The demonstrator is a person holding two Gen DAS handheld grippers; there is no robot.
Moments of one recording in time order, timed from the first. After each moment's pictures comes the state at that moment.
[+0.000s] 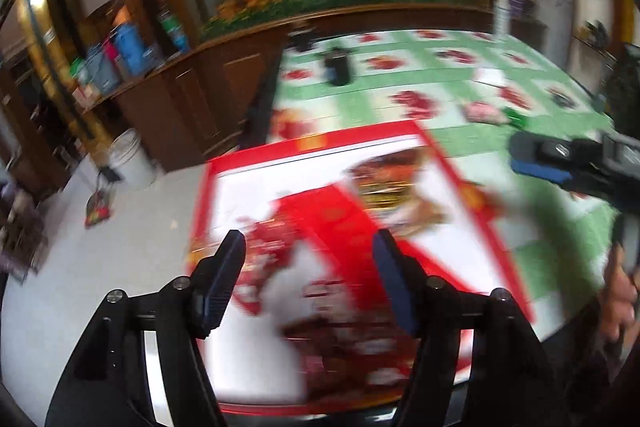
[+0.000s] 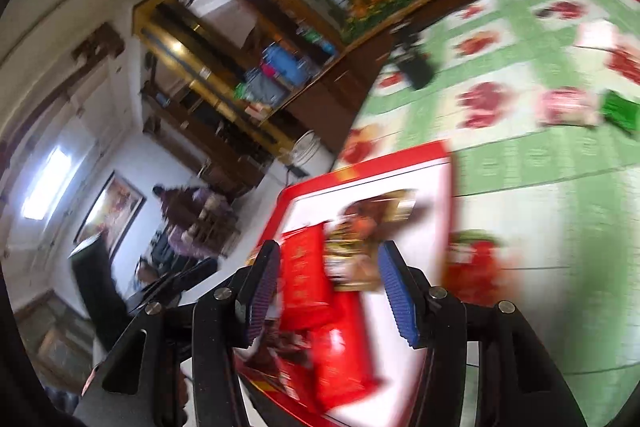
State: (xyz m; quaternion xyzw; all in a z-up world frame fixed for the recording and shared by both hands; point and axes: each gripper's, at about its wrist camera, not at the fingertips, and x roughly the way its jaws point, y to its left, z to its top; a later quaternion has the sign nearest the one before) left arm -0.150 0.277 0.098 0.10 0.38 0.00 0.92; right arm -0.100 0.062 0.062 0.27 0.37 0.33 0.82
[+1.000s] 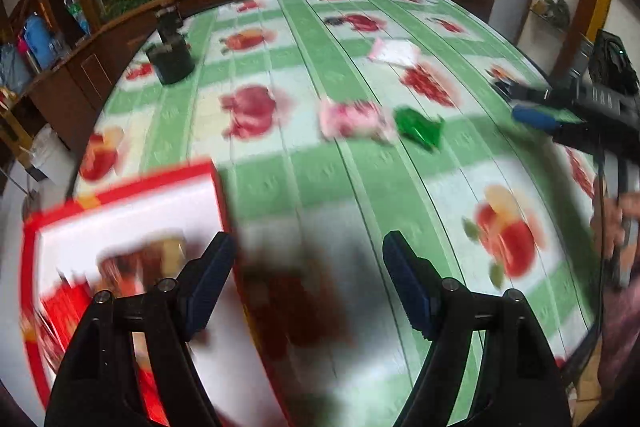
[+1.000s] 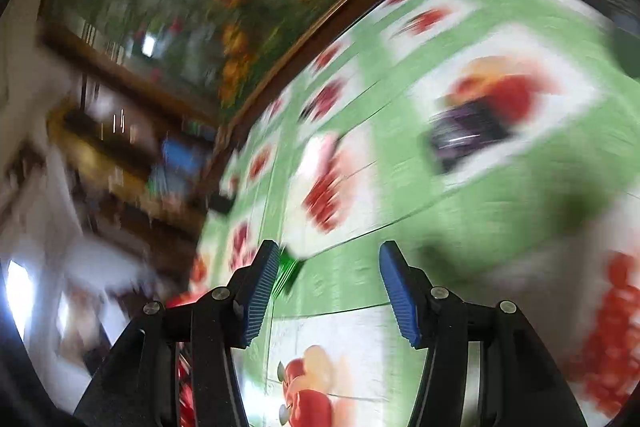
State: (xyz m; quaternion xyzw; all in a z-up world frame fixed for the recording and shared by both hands) left arm -0.038 0.132 0.069 0.08 0.46 -0.09 0.88; right arm 0.005 -0.178 0.039 0.29 0.41 0.19 0.84
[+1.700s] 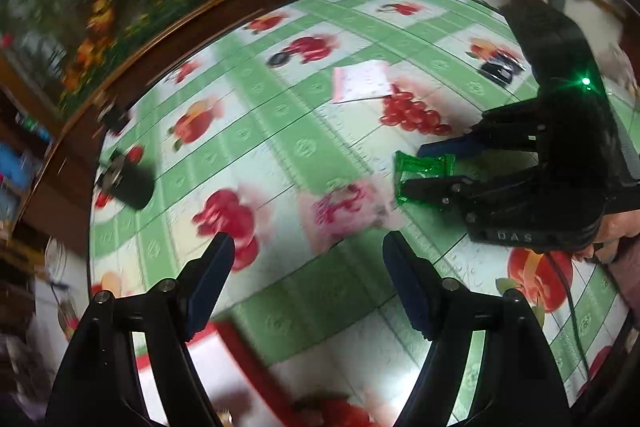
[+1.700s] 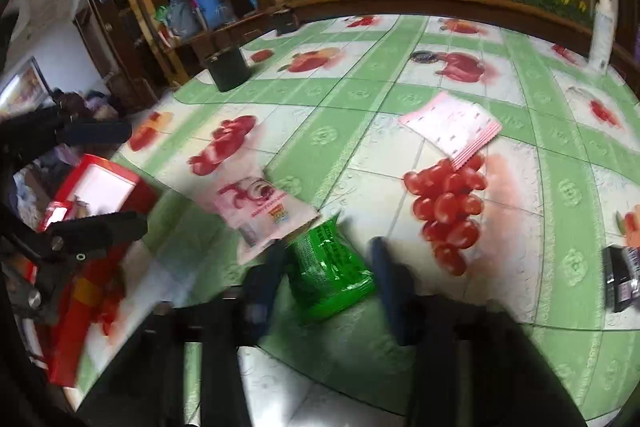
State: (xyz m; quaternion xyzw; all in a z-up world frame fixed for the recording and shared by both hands) left arm 0.032 0.078 0.080 0.24 0.43 -0.18 0.85; right arm 0.044 -0.047 0.024 -0.02 0.42 0.24 0.87
